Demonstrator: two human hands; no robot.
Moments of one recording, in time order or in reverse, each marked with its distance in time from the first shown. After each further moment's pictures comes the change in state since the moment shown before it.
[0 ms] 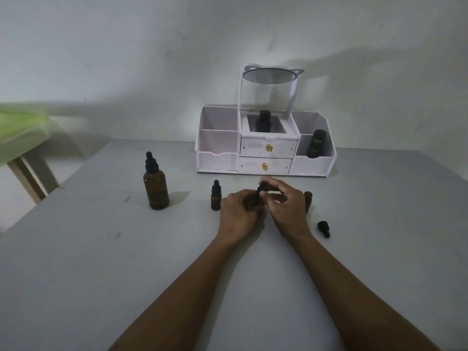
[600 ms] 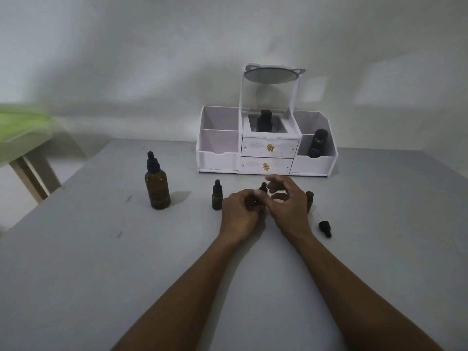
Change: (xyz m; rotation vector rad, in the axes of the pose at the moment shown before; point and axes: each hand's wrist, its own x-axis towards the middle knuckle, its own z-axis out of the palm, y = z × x) left_hand 0.000 -0.001 0.001 -0.016 0.002 -0.011; right_hand 0.000 0.001 -0.001 0.020 0.045 -0.024
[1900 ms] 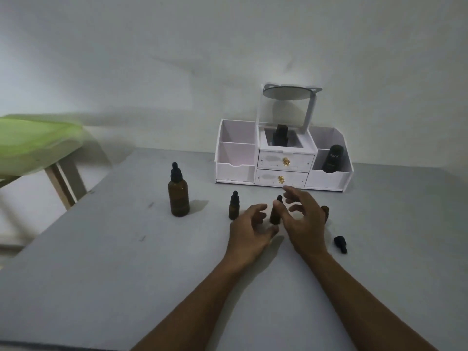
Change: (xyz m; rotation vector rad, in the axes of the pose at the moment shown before) left_hand -0.028 0.007 -0.023 -0.063 -0.064 -0.194; right_hand -0.007 -0.010 0.002 -0.187 0.052 -0.149
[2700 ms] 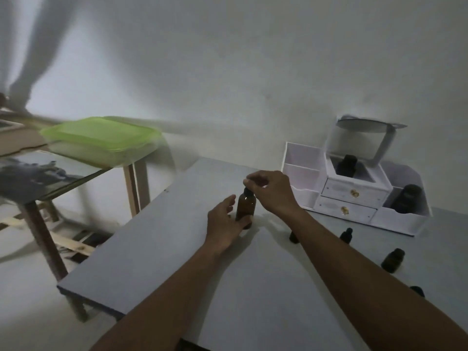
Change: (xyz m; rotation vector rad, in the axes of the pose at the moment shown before) left_hand 0.032 -0.057 -0.174 0.109 0.361 -0.098; right_hand 0.064 -0.164 0.150 0.028 -0.534 0.010
